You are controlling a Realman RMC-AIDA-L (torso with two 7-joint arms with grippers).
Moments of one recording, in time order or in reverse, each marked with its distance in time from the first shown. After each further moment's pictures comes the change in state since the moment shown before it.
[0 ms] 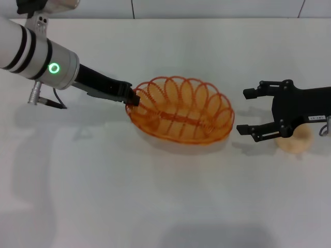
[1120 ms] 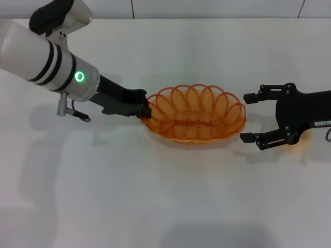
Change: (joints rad) left arm -0.003 -0.002 0.181 -0.076 -0.069 -0.113 -0.328; right arm -0.024 0.000 -0.003 -0.064 -0.008 -0.073 -0.032
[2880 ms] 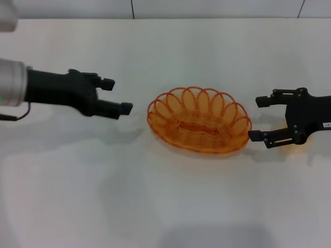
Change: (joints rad) left arm 0.280 0.035 -0.217 0.273 -0.287 0.266 1.079; right arm -0.043 -0.003 0.009 -0.023 -0.003 0.022 0.170
